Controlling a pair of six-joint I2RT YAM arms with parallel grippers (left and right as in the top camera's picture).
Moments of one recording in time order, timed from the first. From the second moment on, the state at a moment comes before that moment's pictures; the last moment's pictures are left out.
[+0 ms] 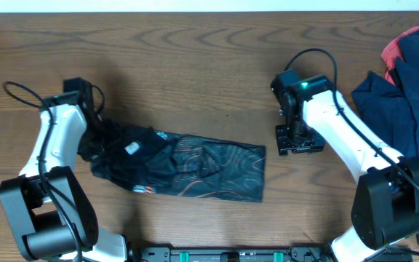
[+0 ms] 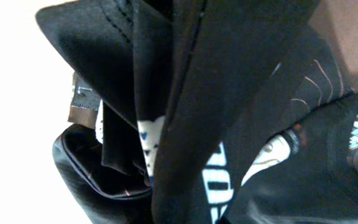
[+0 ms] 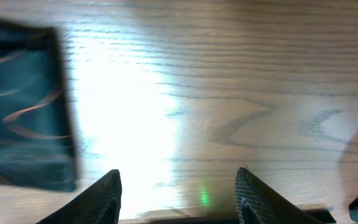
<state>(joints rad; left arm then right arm) 0.23 1.70 1.15 -1.07 0.06 -0.38 0.34 1.77 1.32 -1.30 0.08 0.31</state>
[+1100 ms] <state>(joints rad) -0.61 1.55 1.16 -1.01 0.12 -0.62 0.30 1.77 1.32 -1.29 0.08 0.31</state>
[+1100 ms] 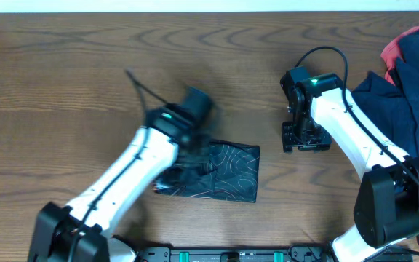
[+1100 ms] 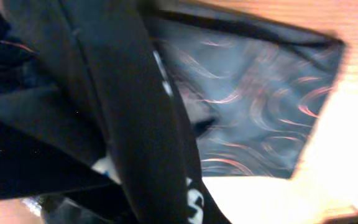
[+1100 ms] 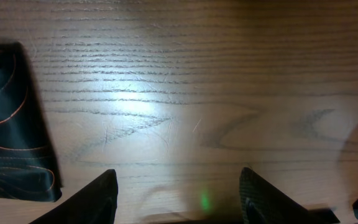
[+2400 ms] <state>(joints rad) -0.39 1.35 1.16 -0.92 0.21 -0.51 0.32 1.77 1.32 -1.19 -0.24 0.14</state>
